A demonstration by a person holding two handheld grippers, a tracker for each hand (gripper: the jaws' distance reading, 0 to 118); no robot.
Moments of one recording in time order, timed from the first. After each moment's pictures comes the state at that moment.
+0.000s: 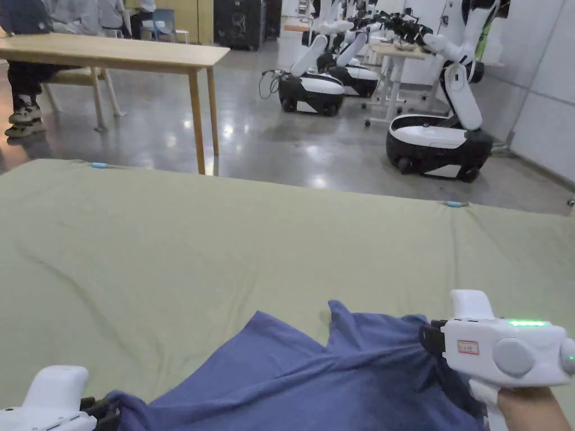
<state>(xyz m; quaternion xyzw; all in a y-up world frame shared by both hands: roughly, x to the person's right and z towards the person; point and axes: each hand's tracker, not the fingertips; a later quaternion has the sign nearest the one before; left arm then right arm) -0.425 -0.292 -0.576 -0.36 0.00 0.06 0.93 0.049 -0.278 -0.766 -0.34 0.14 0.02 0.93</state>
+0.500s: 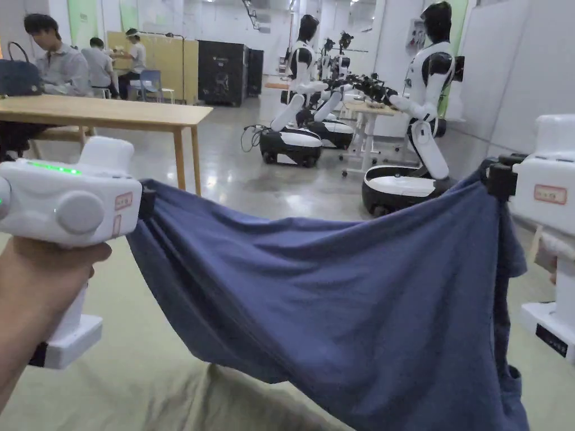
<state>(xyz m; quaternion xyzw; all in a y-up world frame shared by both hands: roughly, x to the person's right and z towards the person) -0.396 -0.033 -0.688 -0.13 0.03 -0.04 0.99 0.082 0.018 -0.704 -0.04 0.07 0.08 0.99</state>
